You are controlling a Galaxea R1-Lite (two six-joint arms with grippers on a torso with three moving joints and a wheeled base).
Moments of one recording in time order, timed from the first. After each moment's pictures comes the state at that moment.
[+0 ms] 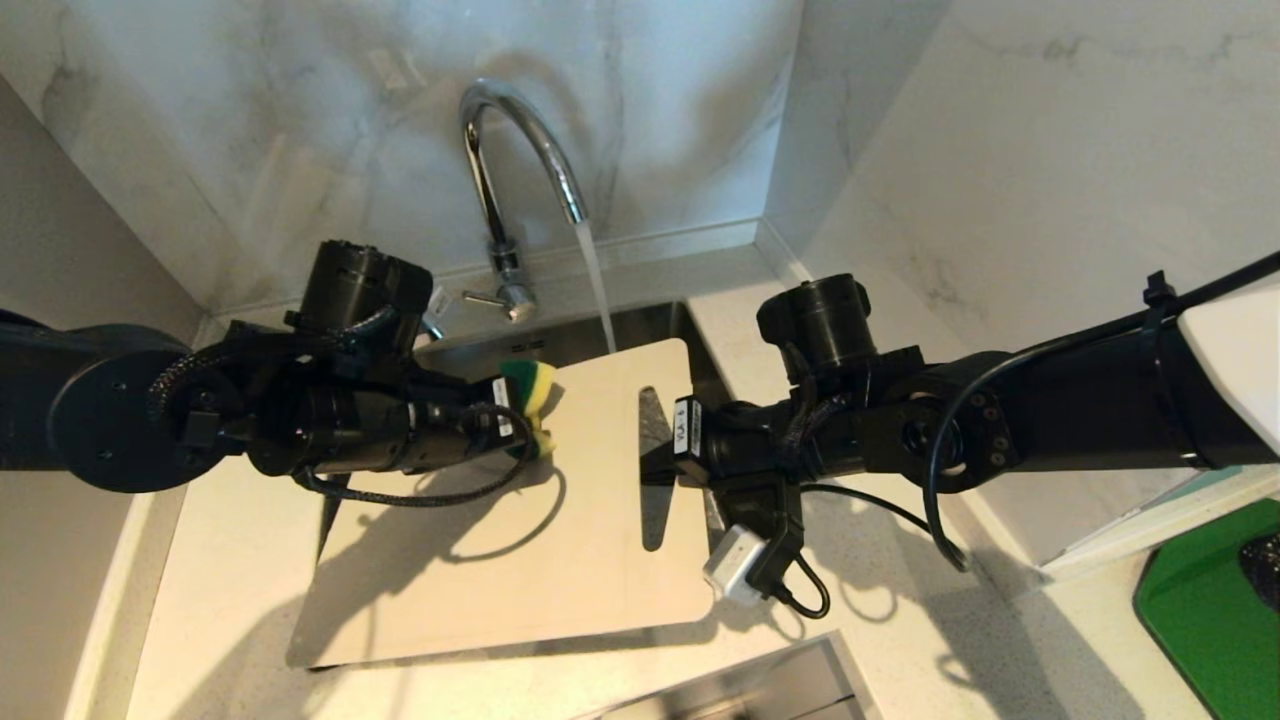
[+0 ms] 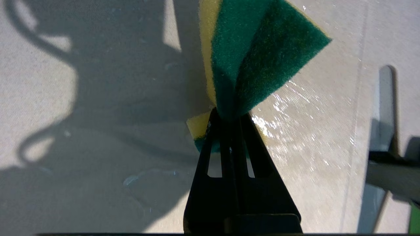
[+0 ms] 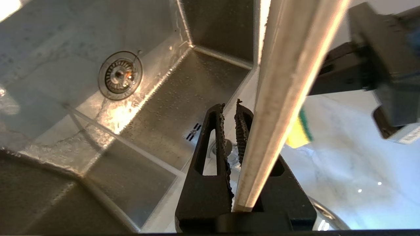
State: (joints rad) left arm -0.63 1.79 -1.28 0.02 0.13 -0.58; right arm 0.49 1.91 -1.31 -0.04 0.62 -2.47
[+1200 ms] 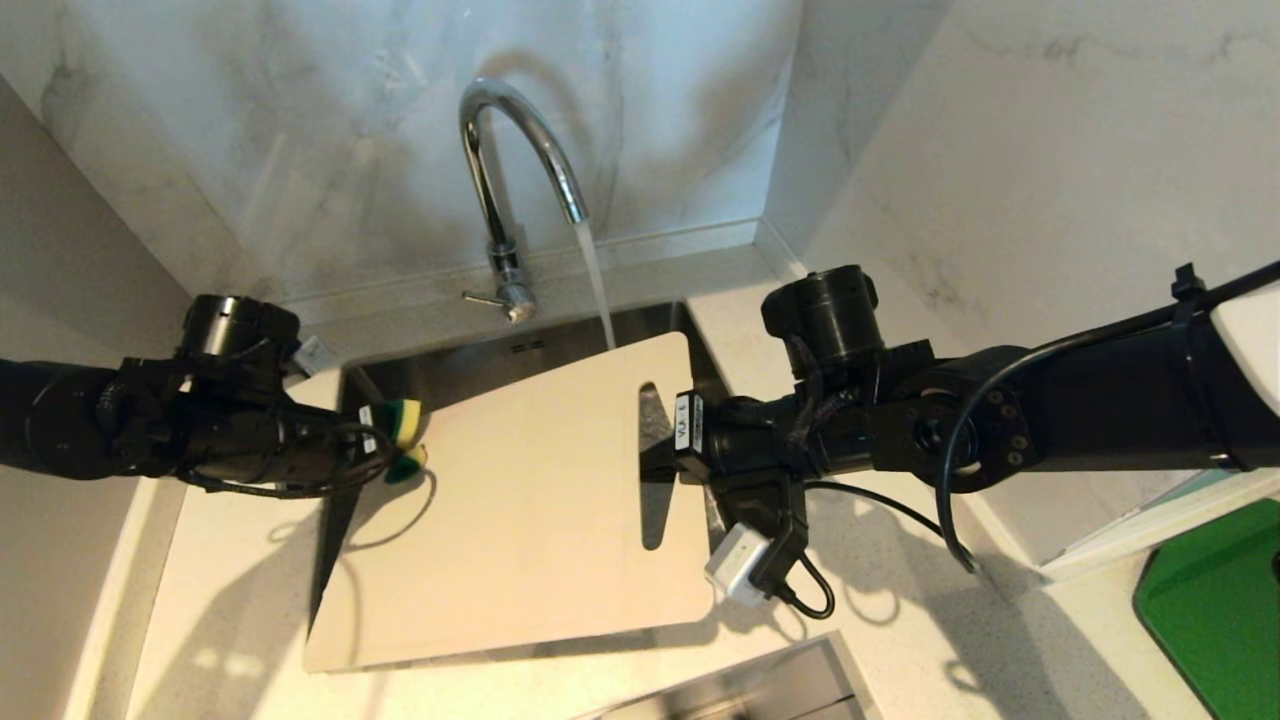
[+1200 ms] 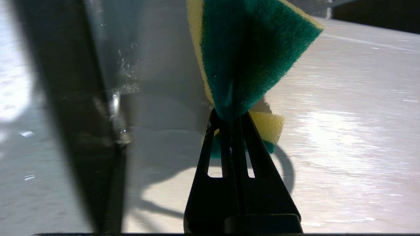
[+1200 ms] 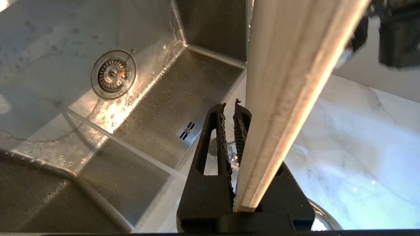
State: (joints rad) left arm -0.20 1.81 -1.12 -0.01 -0.11 -0.47; right arm 0.49 1.89 -1.31 -0.04 0.63 -2.46
